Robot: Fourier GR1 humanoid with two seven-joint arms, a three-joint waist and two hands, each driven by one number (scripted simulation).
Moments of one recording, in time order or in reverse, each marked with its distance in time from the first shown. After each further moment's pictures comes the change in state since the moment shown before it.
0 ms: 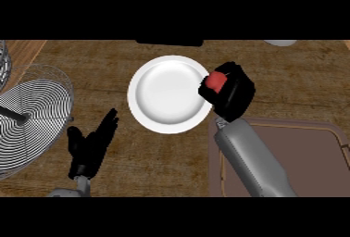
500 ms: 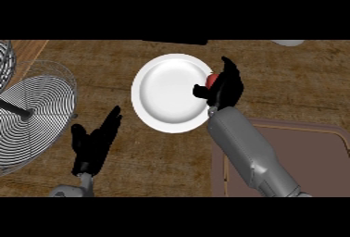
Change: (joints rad) left arm -0.024 -0.011 -0.009 0.003 -0.008 -0.007 0.003; right arm -0.183 0.002 0.044 0.333 -0.303 0.034 0.050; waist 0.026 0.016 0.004
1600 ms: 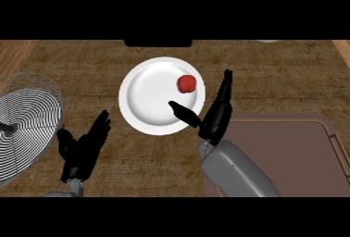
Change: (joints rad) left arm 0.052 0.012 0.060 -0.007 0.008 0.005 -0.013; right arm 0.269 -0.009 0.227 -0.417 -0.506 -0.330 -0.437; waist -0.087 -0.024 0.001
